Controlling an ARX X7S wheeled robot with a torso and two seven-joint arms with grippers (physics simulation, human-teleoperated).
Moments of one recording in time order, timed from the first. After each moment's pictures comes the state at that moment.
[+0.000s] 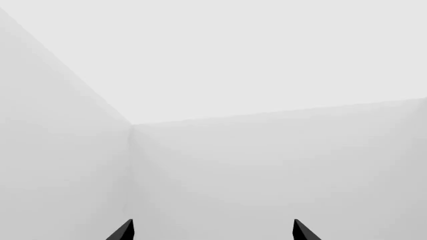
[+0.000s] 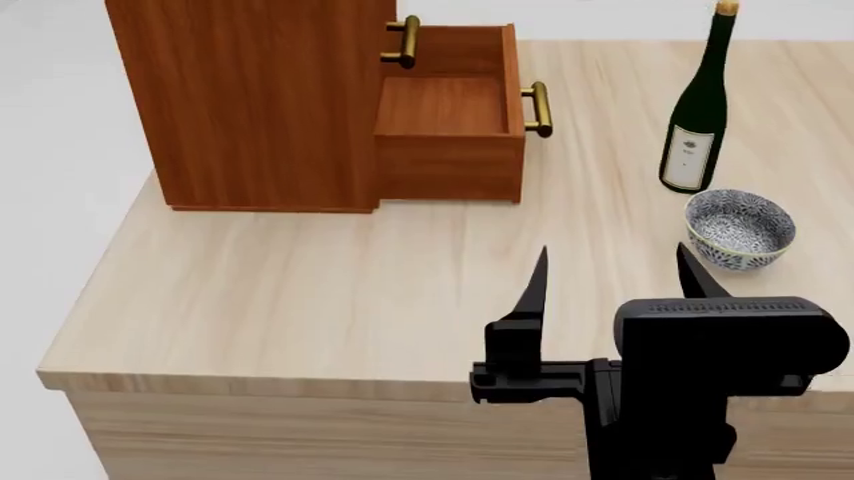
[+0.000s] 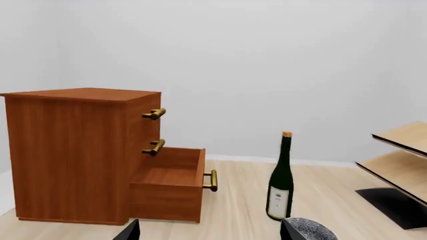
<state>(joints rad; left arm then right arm) -0.60 -0.71 -0.10 1.01 -0.80 -0.68 -0.66 0.36 0.28 -0.11 -0.51 0.29 0.66 0.24</state>
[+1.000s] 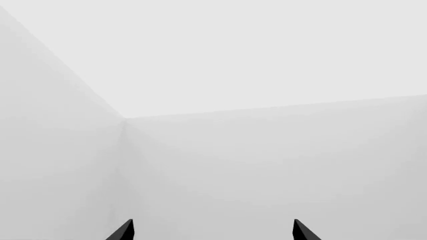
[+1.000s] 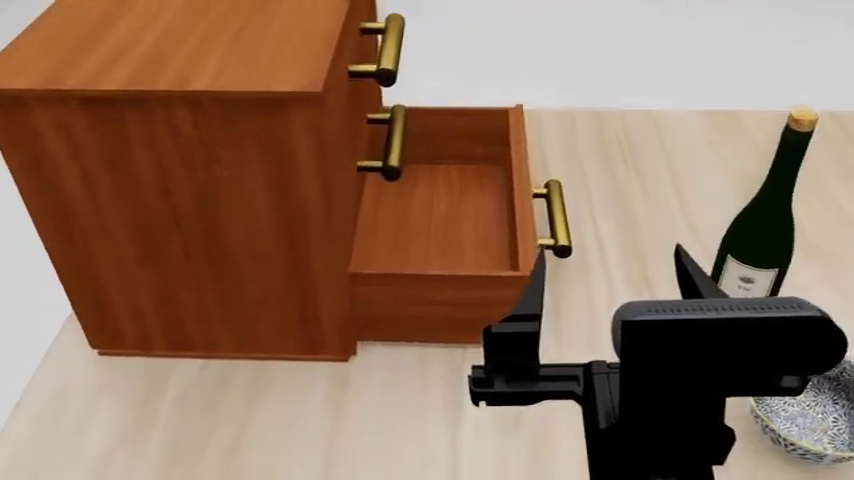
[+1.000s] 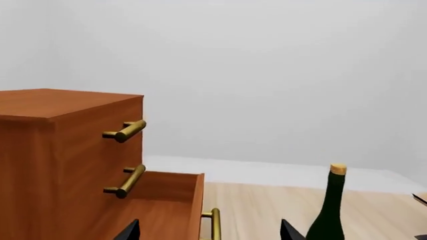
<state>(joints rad) -0.60 -0.74 -0.07 0.99 -0.82 -0.62 -0.69 0.36 0.30 -0.12 -0.52 0.31 0.66 0.25</state>
